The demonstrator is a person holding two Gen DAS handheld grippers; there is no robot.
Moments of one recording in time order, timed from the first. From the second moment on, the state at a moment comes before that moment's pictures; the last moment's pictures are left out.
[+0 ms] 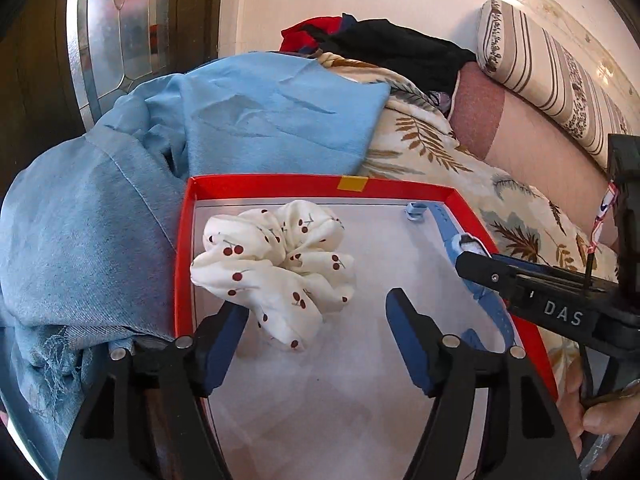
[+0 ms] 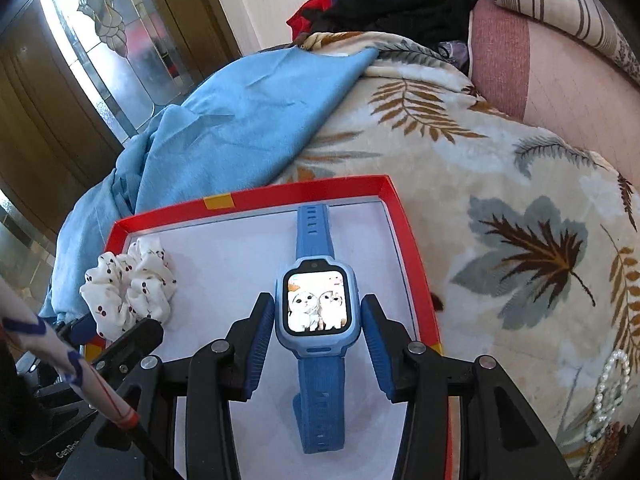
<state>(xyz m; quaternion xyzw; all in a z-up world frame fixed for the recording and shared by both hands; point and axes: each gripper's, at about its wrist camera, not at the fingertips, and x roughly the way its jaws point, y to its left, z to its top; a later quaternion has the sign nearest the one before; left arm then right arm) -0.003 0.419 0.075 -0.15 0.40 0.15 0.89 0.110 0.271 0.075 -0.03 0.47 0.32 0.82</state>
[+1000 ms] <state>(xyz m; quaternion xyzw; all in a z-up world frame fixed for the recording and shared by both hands) -0.067 0.137 0.117 -0.06 0.39 -0.06 0.91 -0.045 -0.222 0.121 0.21 0.38 0.13 0.89</state>
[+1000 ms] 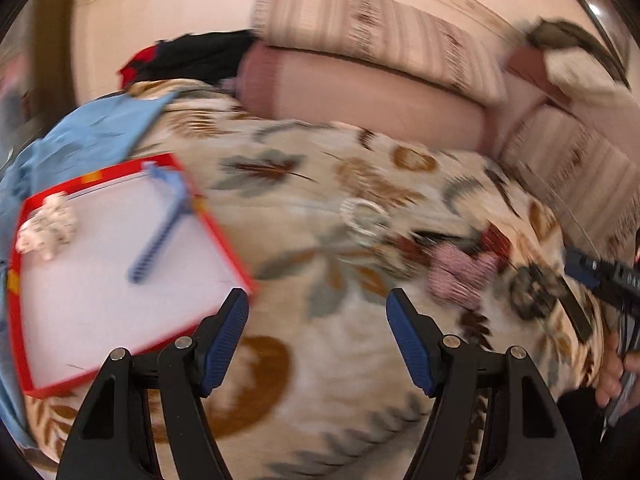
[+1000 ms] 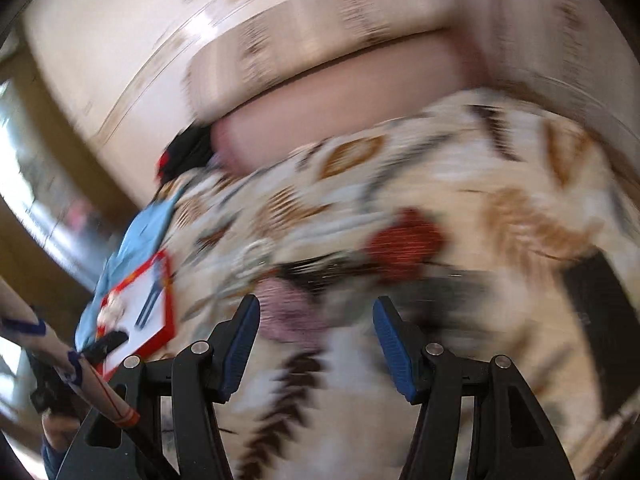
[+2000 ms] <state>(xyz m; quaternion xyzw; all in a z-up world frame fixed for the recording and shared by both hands) -0.057 0.004 0.086 0.02 0.45 -0.13 0.88 -0.039 -0.266 0.058 0.21 0.41 0.09 0.88</state>
